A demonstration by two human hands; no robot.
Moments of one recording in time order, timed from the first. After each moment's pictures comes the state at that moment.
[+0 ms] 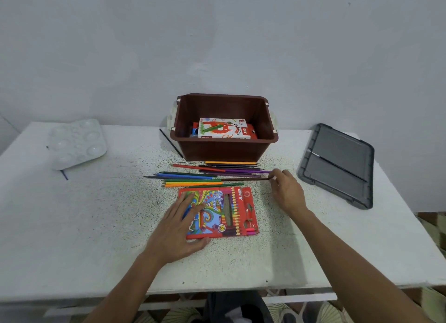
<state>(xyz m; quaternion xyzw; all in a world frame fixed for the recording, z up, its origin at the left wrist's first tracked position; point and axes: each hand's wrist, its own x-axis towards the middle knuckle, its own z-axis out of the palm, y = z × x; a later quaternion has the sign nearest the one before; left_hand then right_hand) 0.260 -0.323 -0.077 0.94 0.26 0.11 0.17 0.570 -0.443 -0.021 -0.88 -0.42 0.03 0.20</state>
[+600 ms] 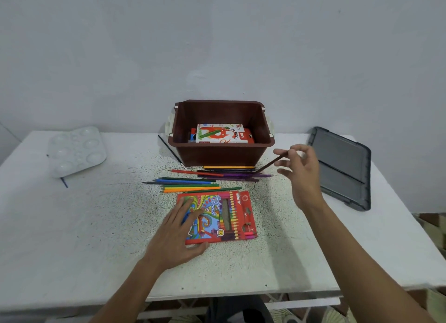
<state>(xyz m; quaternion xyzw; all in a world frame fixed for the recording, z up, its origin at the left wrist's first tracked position) 0.260 -0.324 -0.081 0.94 0.26 0.12 0.17 0.550 -0.448 0.075 -0.63 -0.22 0.21 0.72</state>
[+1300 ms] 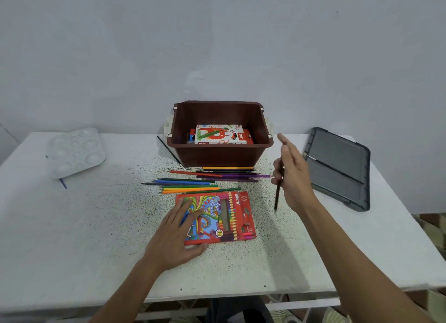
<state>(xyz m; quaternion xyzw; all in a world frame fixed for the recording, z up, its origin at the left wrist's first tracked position) 0.261 -0.324 -0.079 0.94 0.27 0.10 0.17 0.542 -0.442 0.076 -0.62 -0.24 0.27 0.69</state>
